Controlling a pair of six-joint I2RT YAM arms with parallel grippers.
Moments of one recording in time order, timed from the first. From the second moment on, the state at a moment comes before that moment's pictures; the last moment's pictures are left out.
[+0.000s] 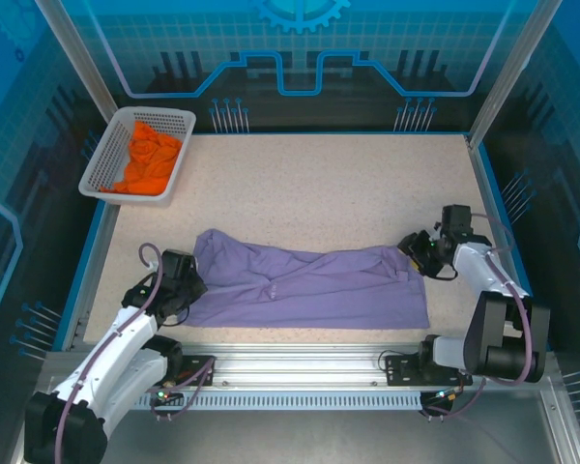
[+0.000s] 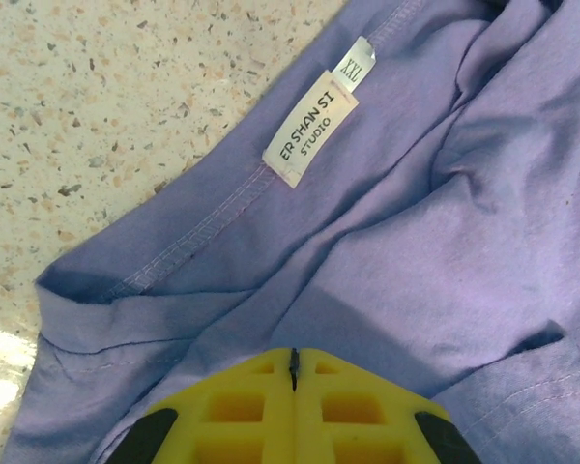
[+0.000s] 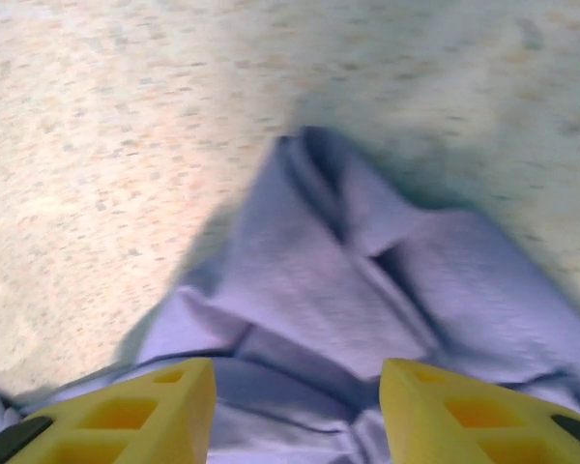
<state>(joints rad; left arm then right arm) -0.21 0.75 0.40 -0.69 -0.10 -0.89 -0.15 1.30 0.73 -0.59 -0.37 0.68</state>
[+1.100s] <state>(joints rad) -0.20 0.76 0.40 -0.68 -0.09 -0.87 0.39 1.92 1.32 -0.96 -0.13 0.49</state>
